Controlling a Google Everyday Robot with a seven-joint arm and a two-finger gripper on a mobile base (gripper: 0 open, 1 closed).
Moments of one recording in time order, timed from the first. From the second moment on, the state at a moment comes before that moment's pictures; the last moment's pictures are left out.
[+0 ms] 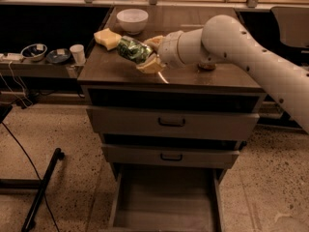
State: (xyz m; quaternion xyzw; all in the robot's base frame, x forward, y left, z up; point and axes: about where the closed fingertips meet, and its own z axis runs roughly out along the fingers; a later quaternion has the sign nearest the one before) arm 0.698 0.014 0.871 -0.58 0.62 0.11 0.52
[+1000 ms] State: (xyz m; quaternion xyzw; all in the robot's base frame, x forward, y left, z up) arm 0.710 0.005 0.863 -0.56 0.64 0.10 0.52
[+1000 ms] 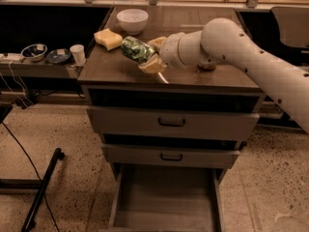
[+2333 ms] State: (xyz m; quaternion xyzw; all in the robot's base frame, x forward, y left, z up) arm 0.693 -0.004 0.889 -0.58 0.62 0.08 0.51
